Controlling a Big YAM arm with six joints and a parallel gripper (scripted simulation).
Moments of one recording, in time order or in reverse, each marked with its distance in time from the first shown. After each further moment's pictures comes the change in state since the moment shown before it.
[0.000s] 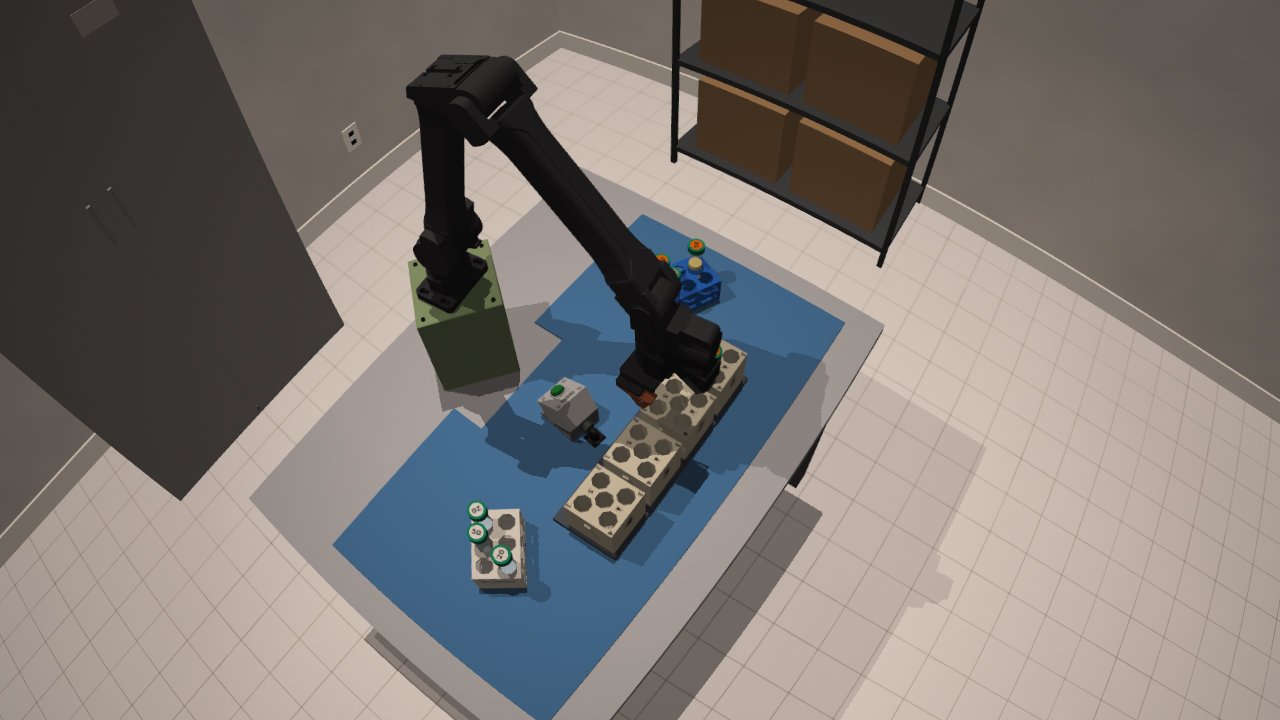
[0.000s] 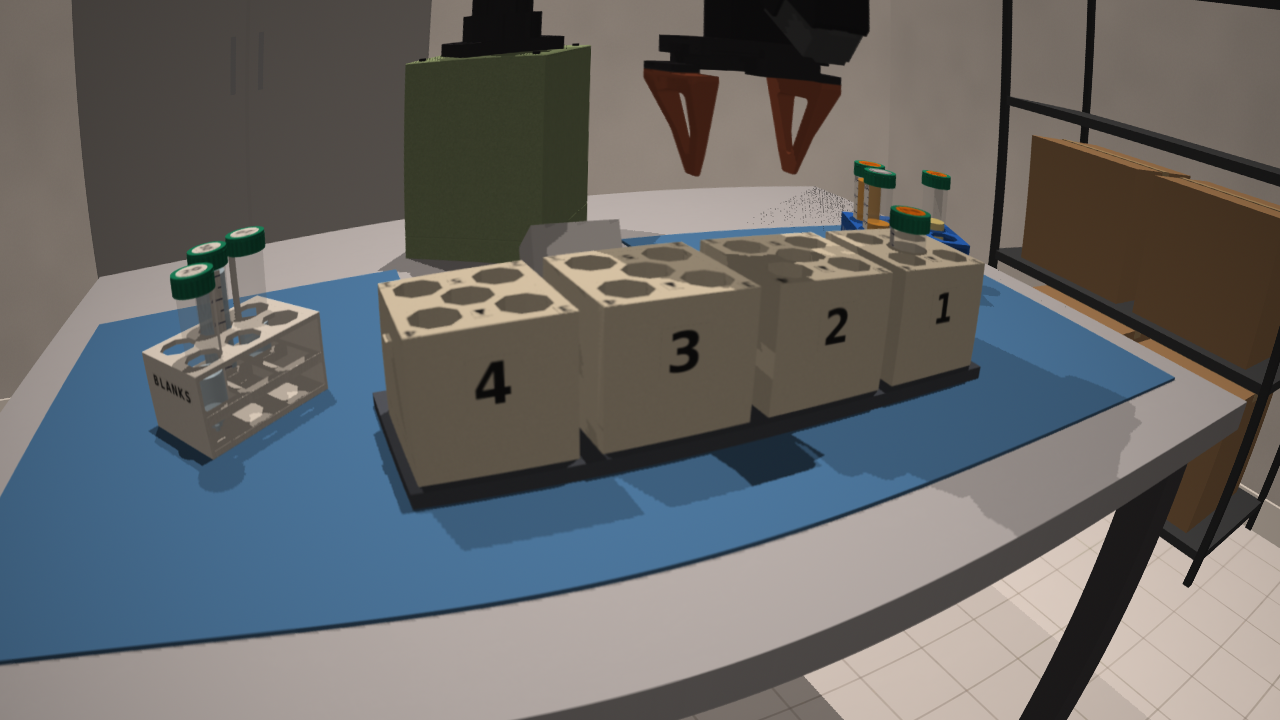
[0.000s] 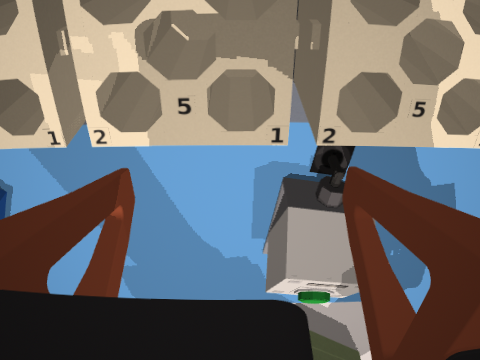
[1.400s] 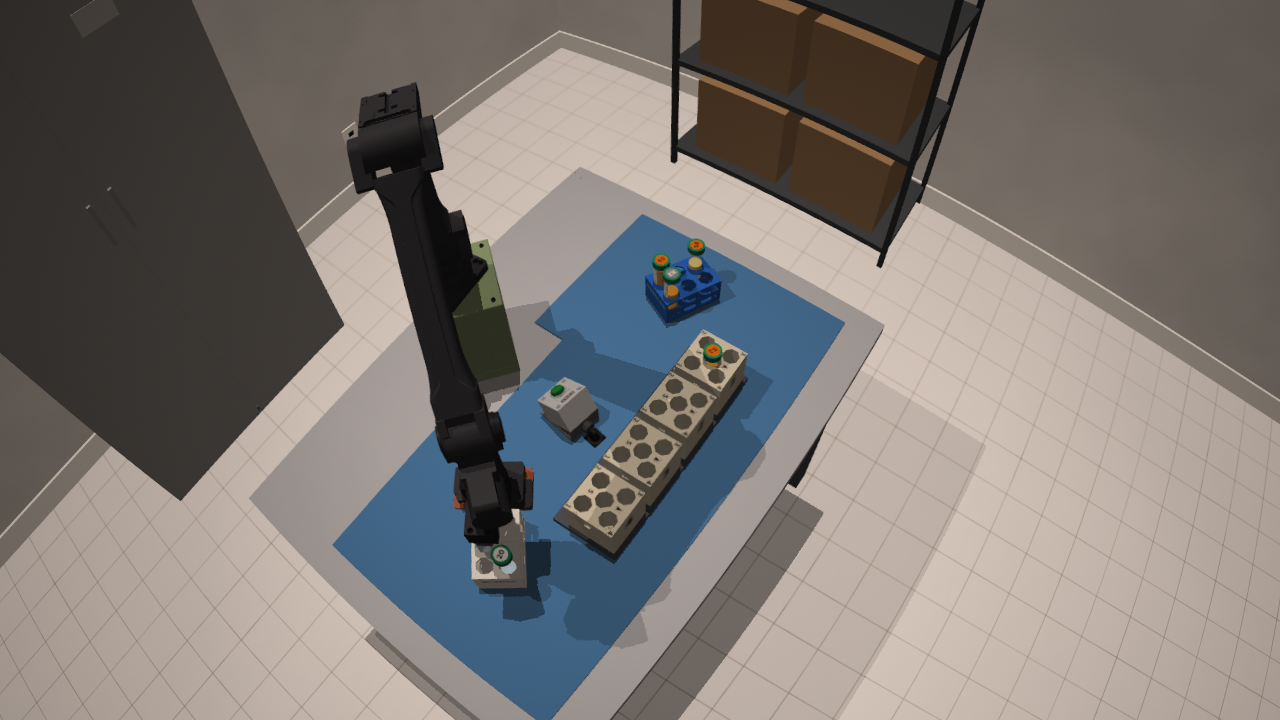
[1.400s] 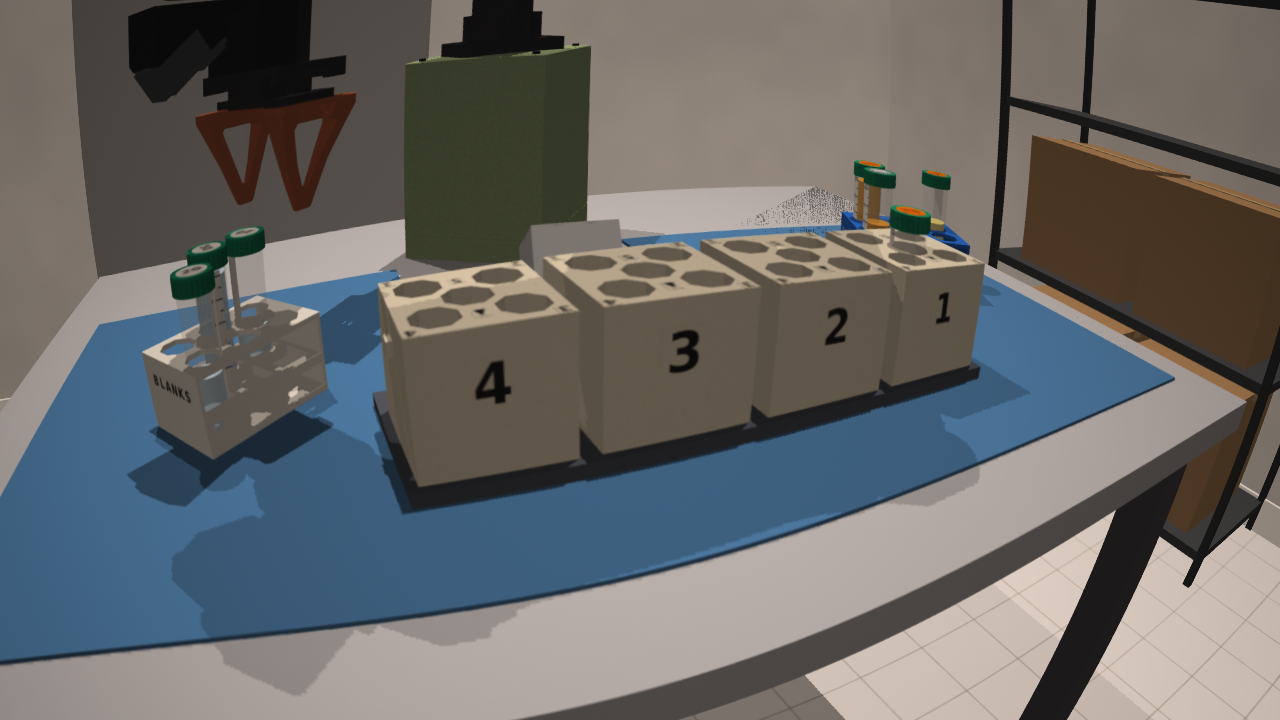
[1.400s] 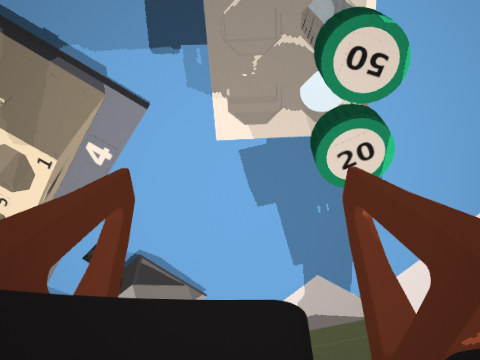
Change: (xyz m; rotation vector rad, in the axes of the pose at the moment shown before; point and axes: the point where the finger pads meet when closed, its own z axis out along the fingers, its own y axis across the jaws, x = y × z) arm 0.078 -0.315 0.000 0.005 -0.002 0.947
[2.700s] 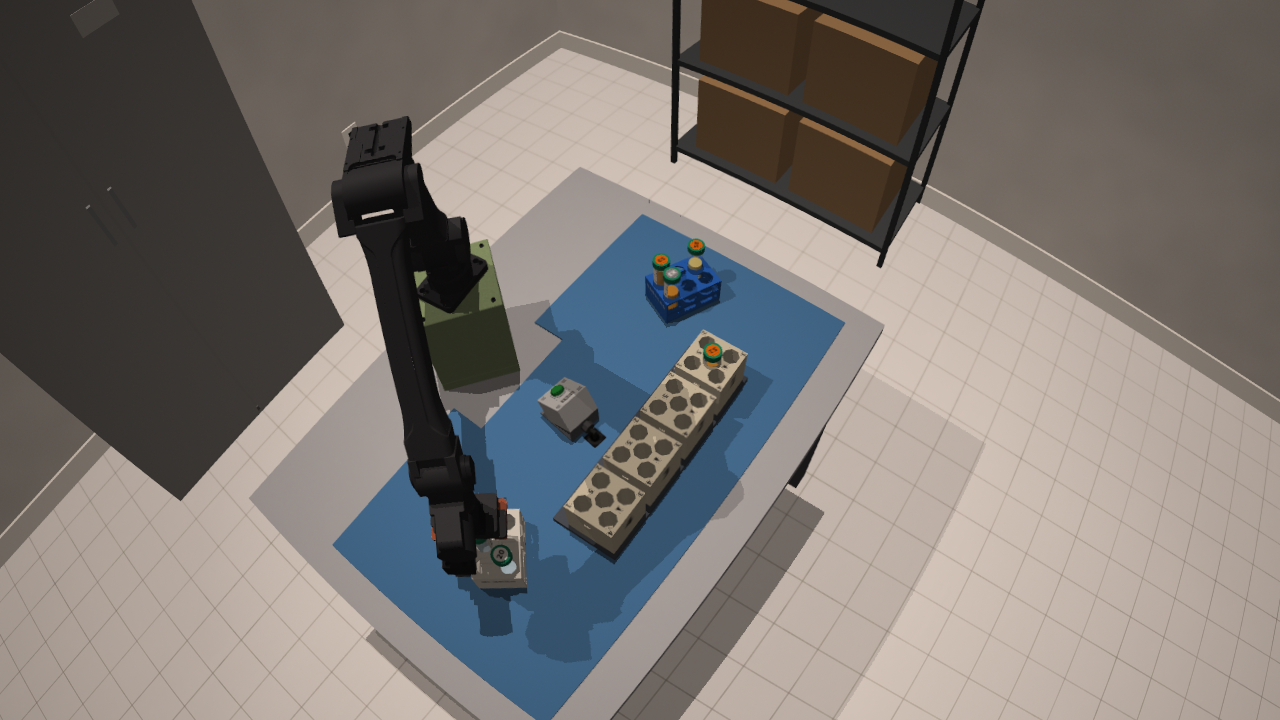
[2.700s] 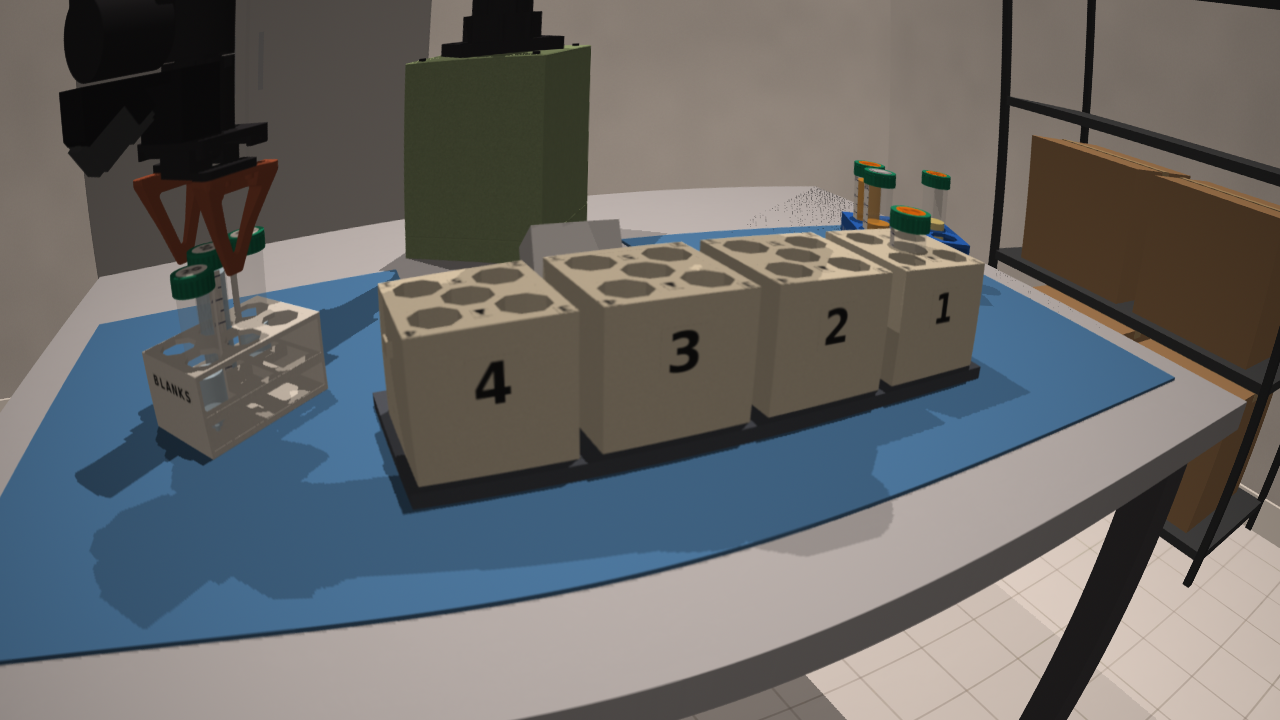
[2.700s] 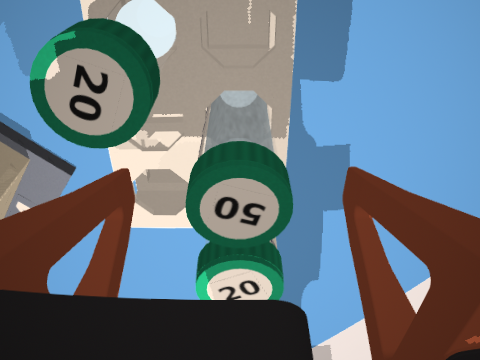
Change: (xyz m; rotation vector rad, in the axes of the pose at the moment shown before) arm -0.036 -0.046 0.039 0.002 0.007 -0.051
